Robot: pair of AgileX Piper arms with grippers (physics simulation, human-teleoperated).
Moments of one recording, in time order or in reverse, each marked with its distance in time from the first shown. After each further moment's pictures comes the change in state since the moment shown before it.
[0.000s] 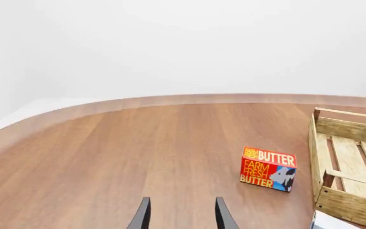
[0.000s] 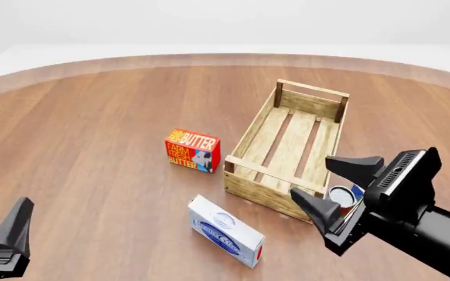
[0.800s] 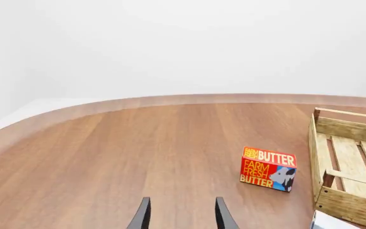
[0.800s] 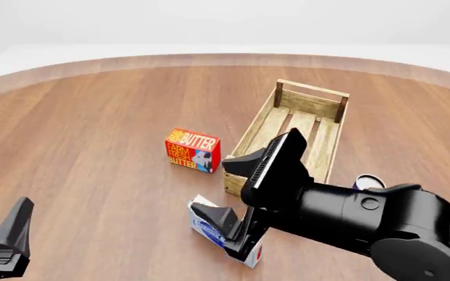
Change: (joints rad) left arm 0.000 0.000 0.000 0.000 0.000; right arm 0.321 0.423 -0.299 -0.031 -0.005
